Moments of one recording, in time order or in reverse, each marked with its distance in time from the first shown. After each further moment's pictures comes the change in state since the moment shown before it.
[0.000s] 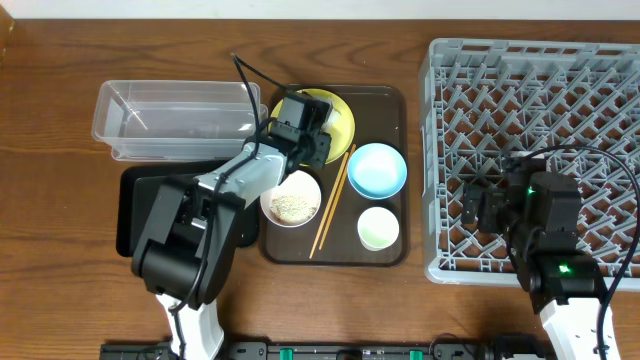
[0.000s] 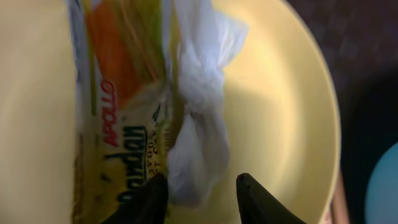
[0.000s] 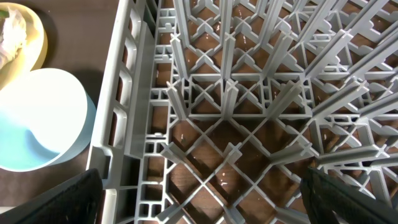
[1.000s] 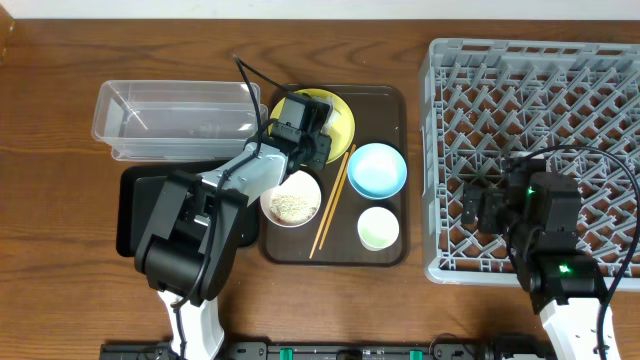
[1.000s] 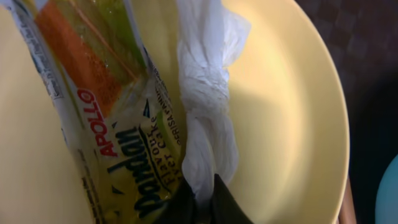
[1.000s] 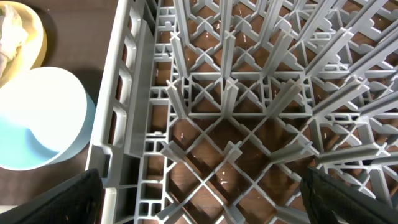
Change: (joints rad) left arm 0.000 0.013 0.000 0.013 0.001 -0.003; right arm 0.000 0.000 0.000 -0.004 0.000 0.000
